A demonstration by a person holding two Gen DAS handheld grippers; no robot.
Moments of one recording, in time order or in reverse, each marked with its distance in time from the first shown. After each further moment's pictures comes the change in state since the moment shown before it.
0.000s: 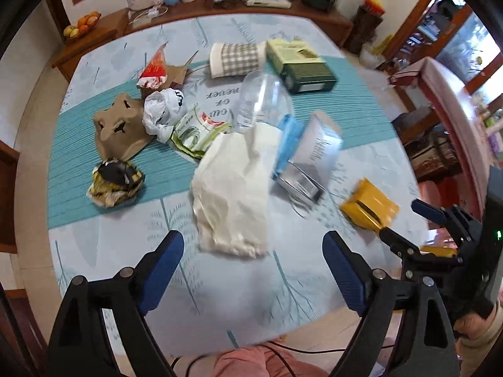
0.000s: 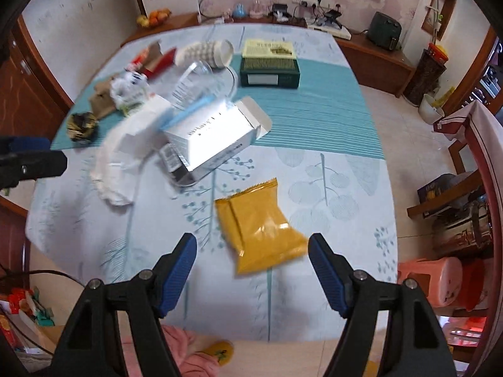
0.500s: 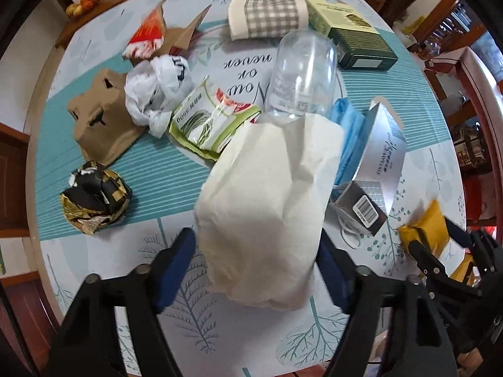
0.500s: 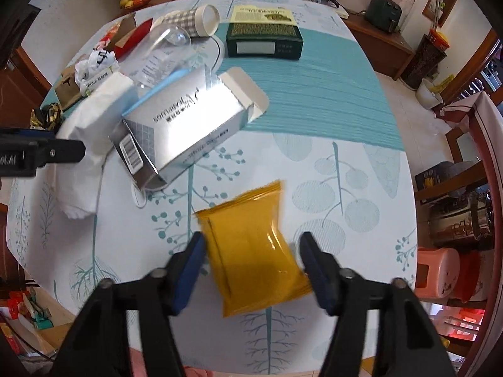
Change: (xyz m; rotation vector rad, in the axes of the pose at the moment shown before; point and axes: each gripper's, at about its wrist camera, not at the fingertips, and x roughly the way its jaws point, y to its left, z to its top) left arm 0.081 0.018 0.035 -0.050 0.145 0.082; right arm 0.045 -0.003 0.009 0.026 0.093 -0.034
